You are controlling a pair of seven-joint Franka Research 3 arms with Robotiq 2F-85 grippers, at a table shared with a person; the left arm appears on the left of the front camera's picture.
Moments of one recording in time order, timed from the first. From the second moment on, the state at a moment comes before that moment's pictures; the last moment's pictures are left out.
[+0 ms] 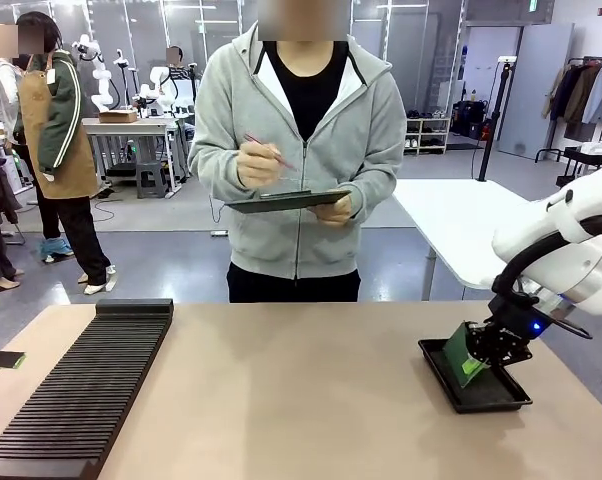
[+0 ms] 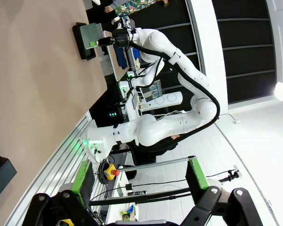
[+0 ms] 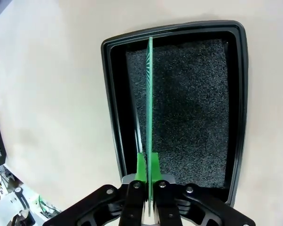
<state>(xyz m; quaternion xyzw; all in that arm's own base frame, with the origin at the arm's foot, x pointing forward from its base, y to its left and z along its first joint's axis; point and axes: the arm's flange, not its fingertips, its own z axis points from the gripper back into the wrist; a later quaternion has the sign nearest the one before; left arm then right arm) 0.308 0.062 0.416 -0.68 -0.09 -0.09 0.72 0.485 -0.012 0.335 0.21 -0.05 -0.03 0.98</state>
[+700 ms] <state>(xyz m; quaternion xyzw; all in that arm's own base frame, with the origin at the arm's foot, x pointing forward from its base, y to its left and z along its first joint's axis) 0.308 0.062 0.416 -0.68 -0.09 -0.09 0.72 0.477 -0.006 0.336 0.21 -0.05 -0.03 0.98</state>
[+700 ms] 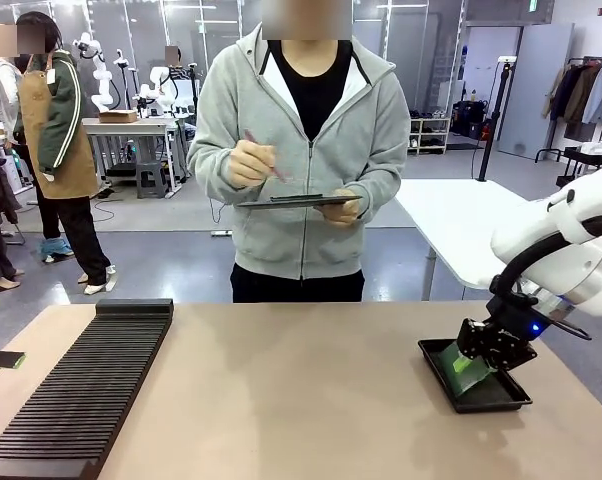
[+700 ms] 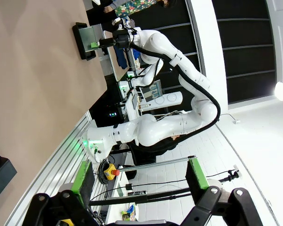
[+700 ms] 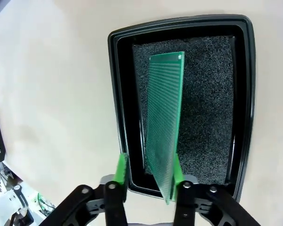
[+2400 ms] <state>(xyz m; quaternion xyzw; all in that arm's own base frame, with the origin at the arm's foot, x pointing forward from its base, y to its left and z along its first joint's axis) 0.308 0.062 0.416 -0.68 -0.09 -0.09 0.72 0.458 -0.002 0.366 0.13 -0.09 0.04 0.99</state>
